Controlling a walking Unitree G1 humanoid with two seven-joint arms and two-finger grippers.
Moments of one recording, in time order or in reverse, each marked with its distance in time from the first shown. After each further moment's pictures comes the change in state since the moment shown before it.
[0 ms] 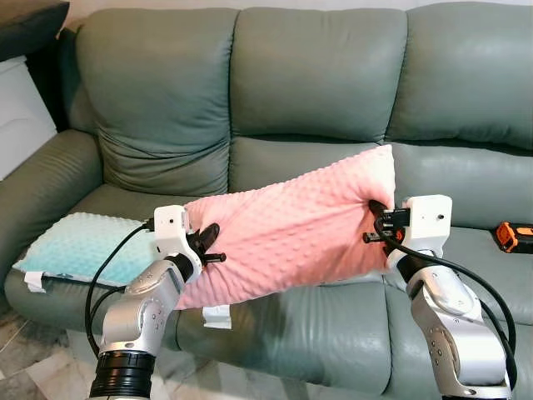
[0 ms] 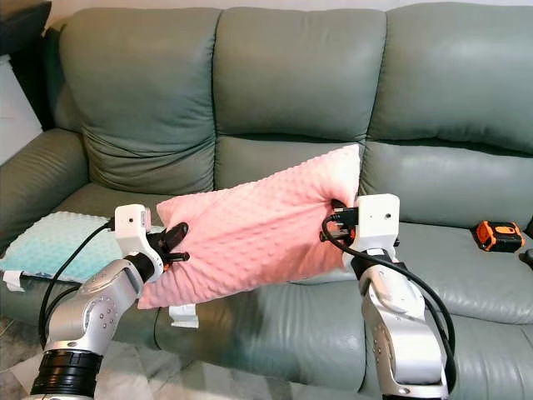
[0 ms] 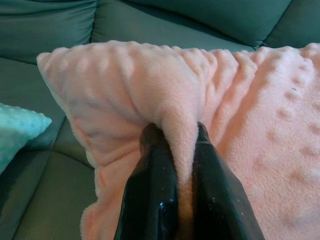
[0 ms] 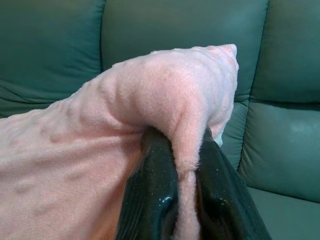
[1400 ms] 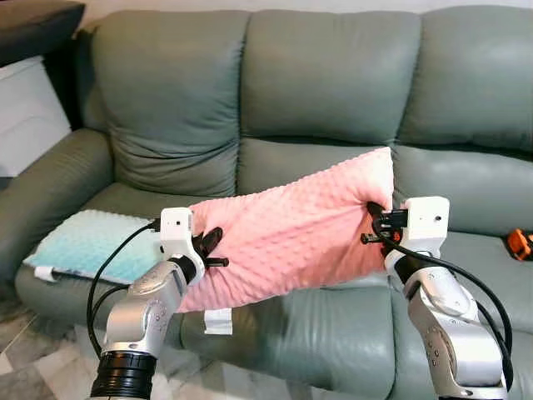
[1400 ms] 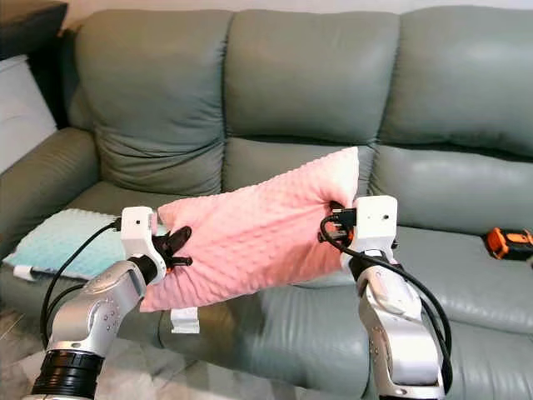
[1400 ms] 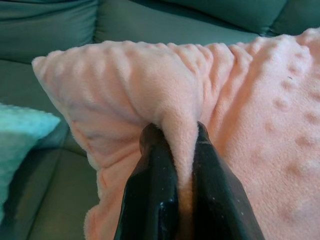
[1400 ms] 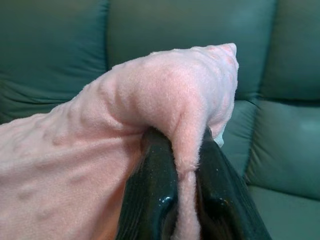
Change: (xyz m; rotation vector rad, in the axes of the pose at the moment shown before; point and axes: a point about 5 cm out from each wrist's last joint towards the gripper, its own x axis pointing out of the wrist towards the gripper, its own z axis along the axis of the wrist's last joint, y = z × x) left arm 0.001 -0.003 -0.005 0.064 0.036 -0.004; right arm -0.001 0.002 -0.004 0.015 0.017 -0.017
